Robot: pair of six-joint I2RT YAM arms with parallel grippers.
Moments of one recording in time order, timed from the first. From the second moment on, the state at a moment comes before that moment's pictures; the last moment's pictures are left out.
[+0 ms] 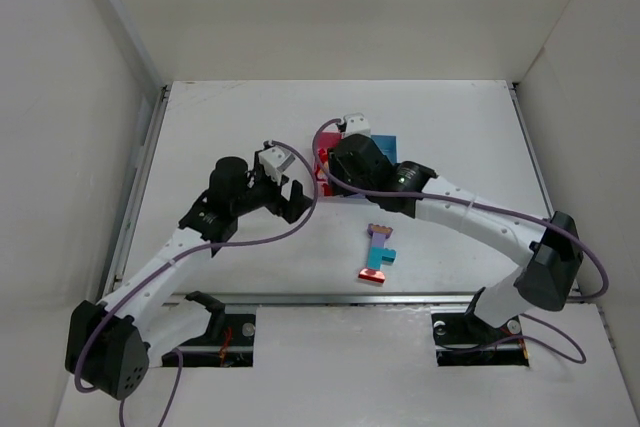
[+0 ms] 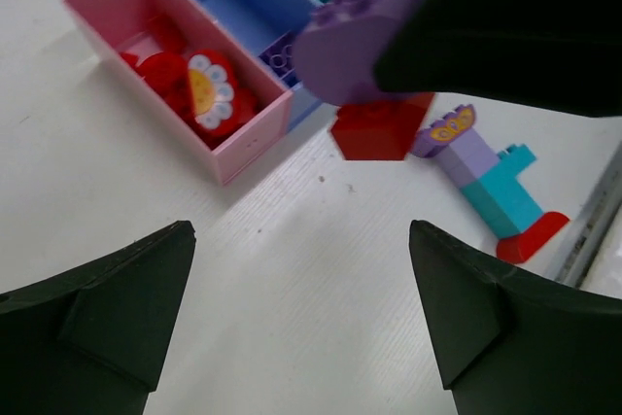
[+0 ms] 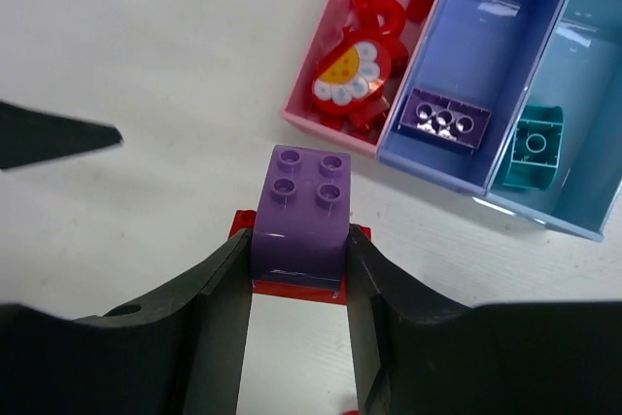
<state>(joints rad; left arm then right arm) -0.45 0.99 0.66 -0.06 0.40 0.01 0.93 1.52 1.33 -0.49 0.39 0.49</state>
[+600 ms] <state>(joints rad) -0.45 1.08 0.72 0.01 0.58 0.07 0.93 1.55 1.38 -0.43 0.37 0.52</state>
